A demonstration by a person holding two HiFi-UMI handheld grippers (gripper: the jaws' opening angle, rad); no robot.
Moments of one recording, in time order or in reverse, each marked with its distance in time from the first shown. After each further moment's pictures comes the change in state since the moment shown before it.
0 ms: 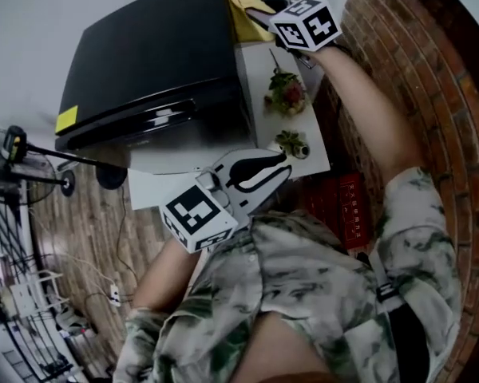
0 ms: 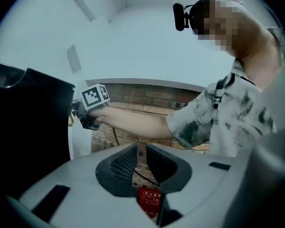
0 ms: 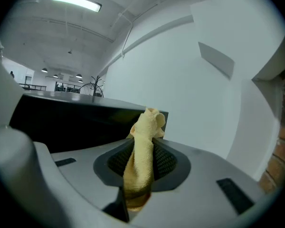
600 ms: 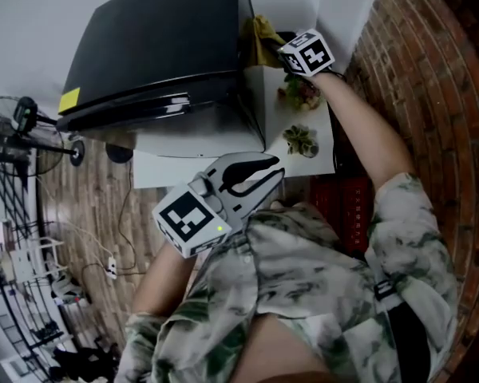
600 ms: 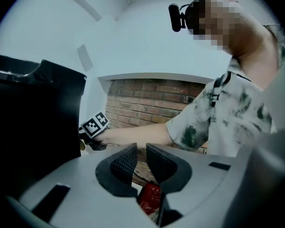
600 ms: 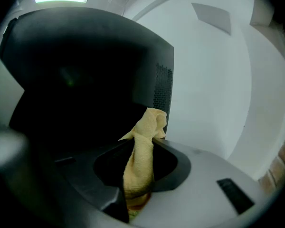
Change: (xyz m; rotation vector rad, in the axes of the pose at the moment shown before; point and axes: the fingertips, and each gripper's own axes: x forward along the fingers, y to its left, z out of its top) left arm -0.004 0.010 -0.003 -0.052 0.043 0.164; right arm 0.059 0.027 -0.137 0.092 0.163 0.083
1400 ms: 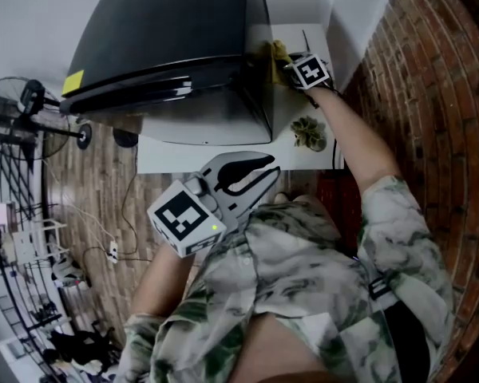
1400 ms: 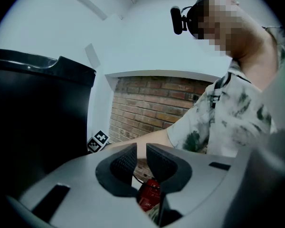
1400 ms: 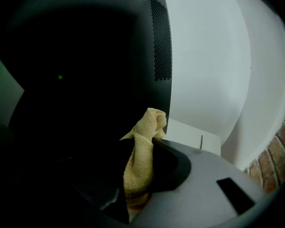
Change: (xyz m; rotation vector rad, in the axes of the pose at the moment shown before) left arm -0.012 0.000 -0.020 -0.028 0.021 0.074; right arm 0.054 0.025 -0.138 0.133 0.210 0.004
